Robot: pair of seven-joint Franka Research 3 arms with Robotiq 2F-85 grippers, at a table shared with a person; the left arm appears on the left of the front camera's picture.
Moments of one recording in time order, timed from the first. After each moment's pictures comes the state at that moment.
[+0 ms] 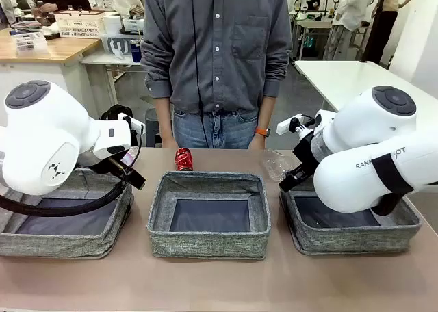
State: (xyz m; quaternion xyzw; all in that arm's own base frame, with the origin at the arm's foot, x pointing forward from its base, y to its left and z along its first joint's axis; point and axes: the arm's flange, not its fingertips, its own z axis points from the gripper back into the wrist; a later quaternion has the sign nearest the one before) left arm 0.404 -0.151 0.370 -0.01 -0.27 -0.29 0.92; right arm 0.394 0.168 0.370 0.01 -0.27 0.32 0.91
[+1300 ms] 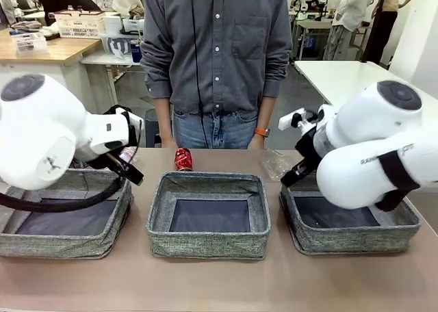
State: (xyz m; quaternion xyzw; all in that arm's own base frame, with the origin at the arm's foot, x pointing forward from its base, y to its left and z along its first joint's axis) left arm 0.399 -0.148 0.398 -0.02 -0.28 -0.30 0.91; right arm 0.391 0.162 0.398 0.01 -0.29 0.32 0.90
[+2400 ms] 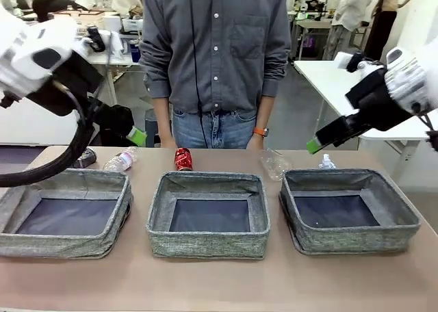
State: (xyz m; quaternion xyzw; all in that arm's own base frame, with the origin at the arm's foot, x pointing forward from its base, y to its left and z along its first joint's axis) left arm 0.302 -0.158 0.557 -0.24 -0.29 -0.37 0.85; right arm 0.330 0.096 0.522 0.24 -0.24 0.25 0.91
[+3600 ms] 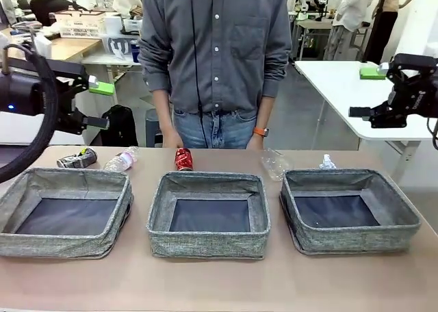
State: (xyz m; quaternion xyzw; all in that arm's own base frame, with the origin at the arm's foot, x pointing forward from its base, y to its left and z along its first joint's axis) left arm 0.347 -0.060 0.522 -0.55 -0.21 -0.06 0.80; right arm 0.352 -0.004 0.513 0.64 -0.21 0.01 0.74
